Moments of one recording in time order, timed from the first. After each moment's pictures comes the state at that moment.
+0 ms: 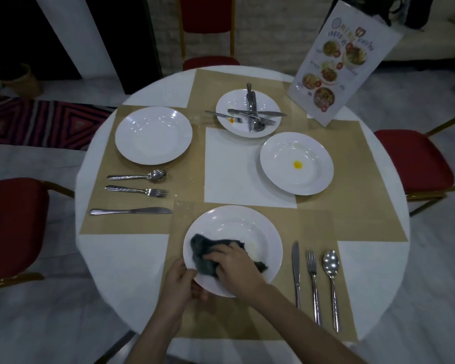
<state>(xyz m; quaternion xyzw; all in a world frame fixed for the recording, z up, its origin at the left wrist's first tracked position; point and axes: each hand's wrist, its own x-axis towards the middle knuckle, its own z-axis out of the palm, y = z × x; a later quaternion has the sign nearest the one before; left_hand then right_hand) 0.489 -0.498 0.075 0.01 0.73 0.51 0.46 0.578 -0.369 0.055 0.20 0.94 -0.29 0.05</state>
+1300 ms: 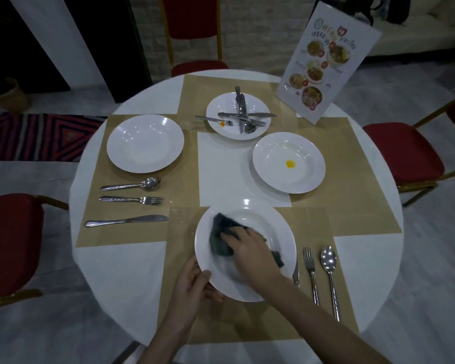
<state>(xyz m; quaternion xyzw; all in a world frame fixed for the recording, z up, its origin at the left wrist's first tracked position) 0.503 -0.495 0.093 0.11 0.66 0.58 0.47 0.588 -0.344 0.078 0.26 0.95 -0.15 0.00</state>
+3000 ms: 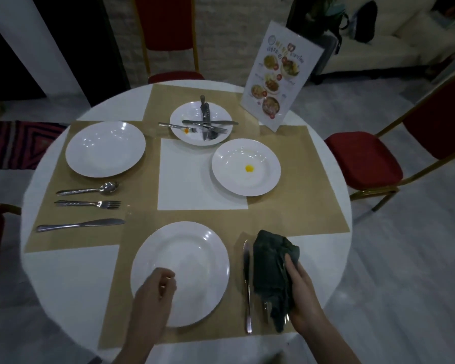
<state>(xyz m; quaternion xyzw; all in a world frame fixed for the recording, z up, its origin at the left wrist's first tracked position) 0.556 -0.479 0.090 0.24 0.85 0.38 0.27 0.770 -0.308 0.116 0.55 0.29 -0.74 -0.25</state>
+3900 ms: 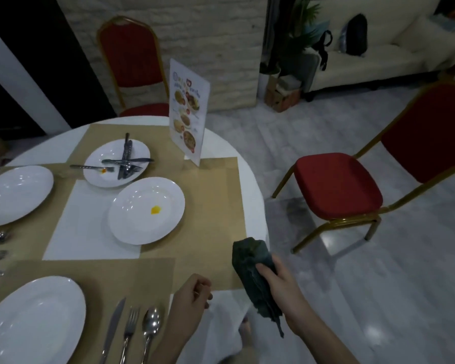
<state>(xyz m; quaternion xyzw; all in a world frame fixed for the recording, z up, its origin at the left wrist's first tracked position) 0.803 -0.156 0.093 0.23 0.80 0.41 0.37 0.950 -0.018 0.138 0.47 0.53 -0.69 -0.13</state>
